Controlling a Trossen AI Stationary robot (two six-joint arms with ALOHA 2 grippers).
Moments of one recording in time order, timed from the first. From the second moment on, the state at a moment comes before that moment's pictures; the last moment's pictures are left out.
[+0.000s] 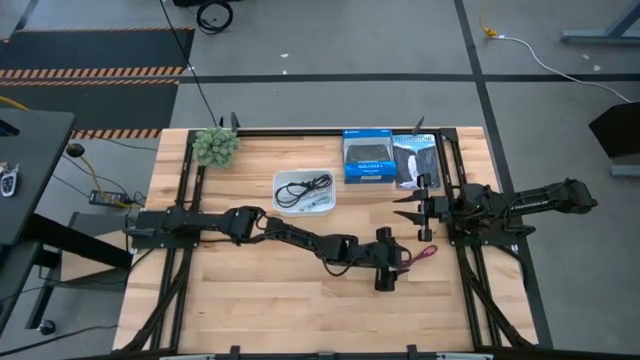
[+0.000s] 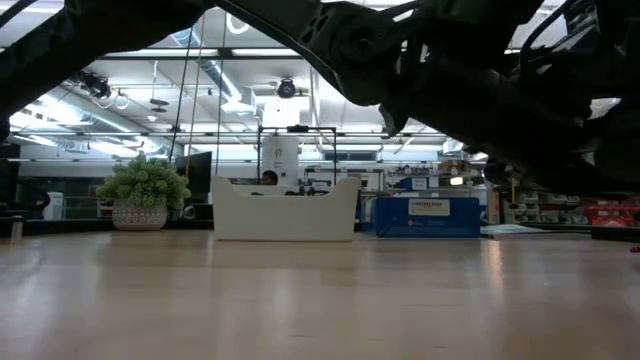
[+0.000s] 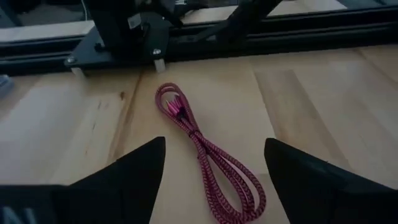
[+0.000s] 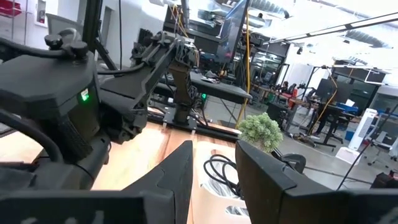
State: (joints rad) left arm -0.21 2.64 2.09 0.18 -0.22 -0.01; right arm 0.05 0.34 0.01 0.45 0.06 -0.30
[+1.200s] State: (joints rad) left arm -0.19 2.69 2.09 0.15 -0.18 0.25; right arm 0.05 0.34 0.01 0.45 0.06 -0.30
